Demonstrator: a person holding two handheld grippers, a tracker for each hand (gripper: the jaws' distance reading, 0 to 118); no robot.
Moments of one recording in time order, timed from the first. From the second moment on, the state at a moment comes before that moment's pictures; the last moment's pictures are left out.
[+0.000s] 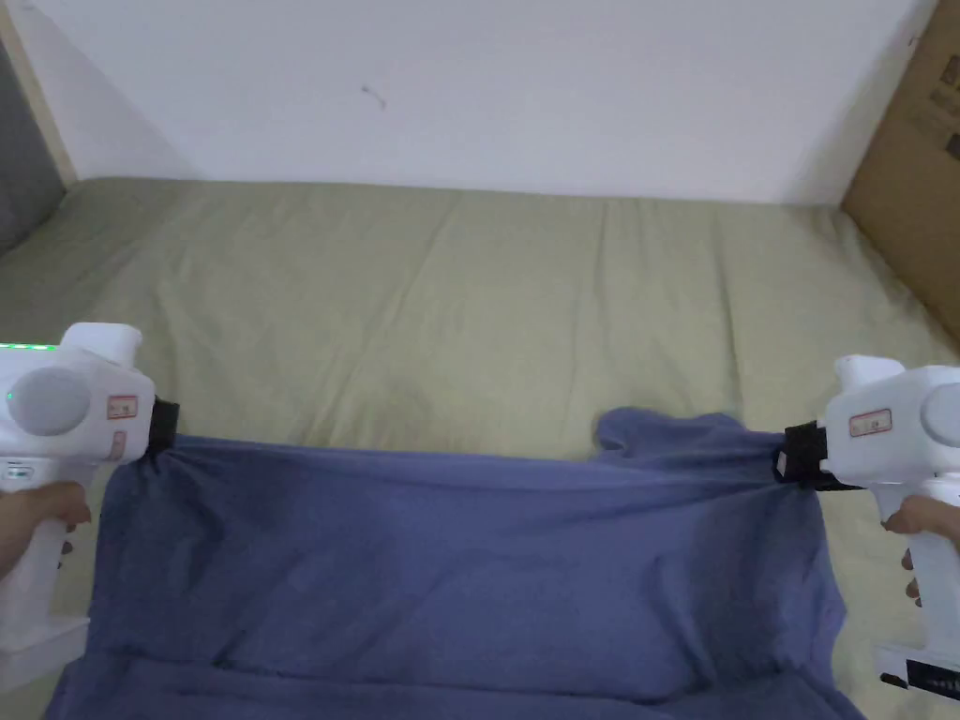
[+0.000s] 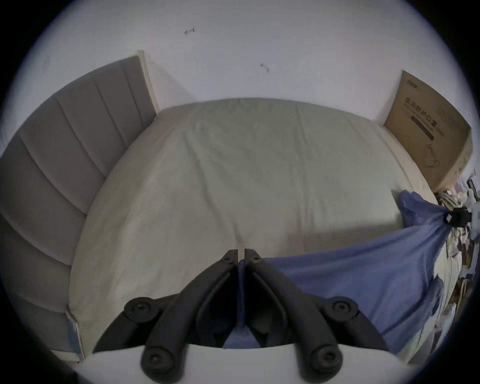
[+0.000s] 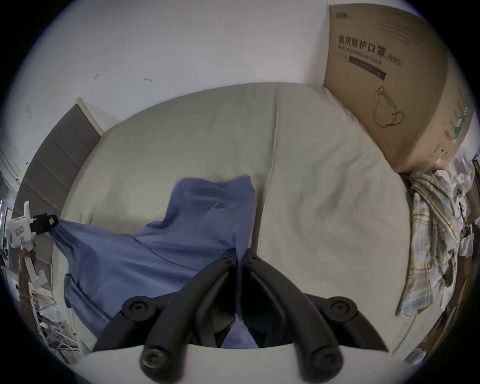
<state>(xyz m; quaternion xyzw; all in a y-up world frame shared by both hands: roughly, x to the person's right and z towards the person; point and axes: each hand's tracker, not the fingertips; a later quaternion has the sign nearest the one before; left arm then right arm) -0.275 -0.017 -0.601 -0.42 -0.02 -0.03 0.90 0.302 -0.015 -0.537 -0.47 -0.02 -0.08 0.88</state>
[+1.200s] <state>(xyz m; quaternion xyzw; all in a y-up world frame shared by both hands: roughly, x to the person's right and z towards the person) -0.308 -0.009 -0.365 -0.43 -0.06 0.03 0.90 0.230 -0.028 -0.307 -0.42 -0.03 -0.05 0.91</state>
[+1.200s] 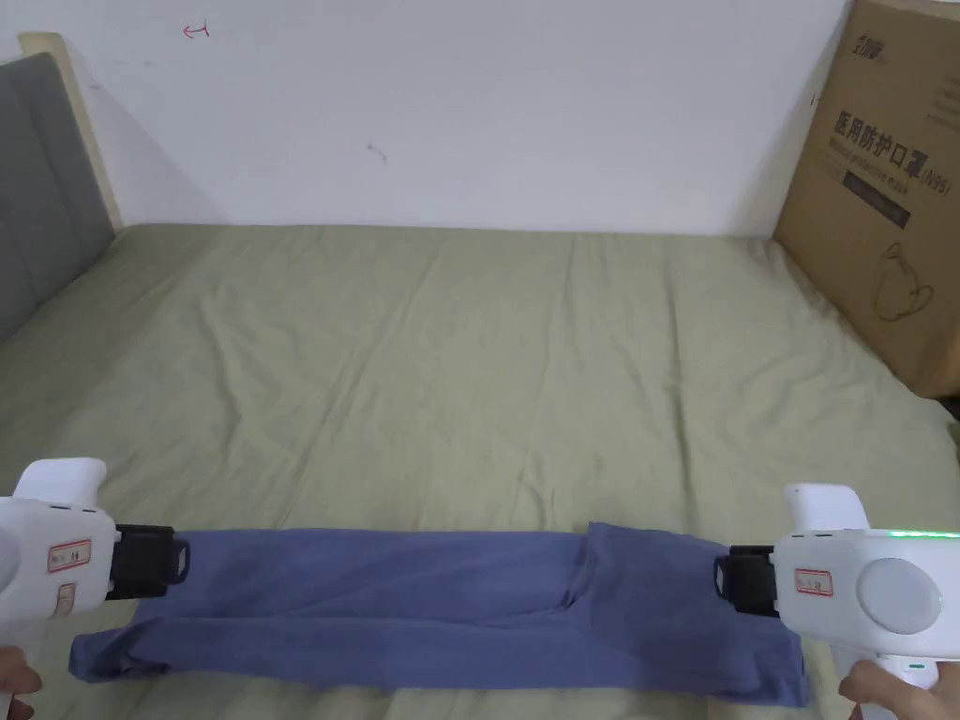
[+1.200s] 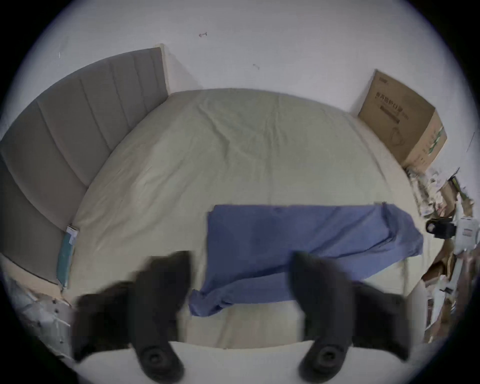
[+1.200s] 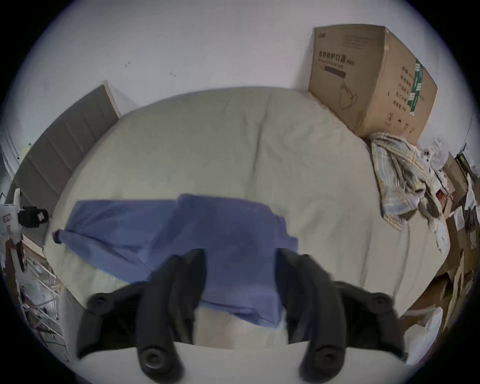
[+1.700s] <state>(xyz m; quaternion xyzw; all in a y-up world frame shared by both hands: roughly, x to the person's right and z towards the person) -0.342 -0.022 -0.335 -0.44 -0.07 0.17 0.88 0.112 -0.025 -0.329 -0.32 -0.01 -0.06 0.95</state>
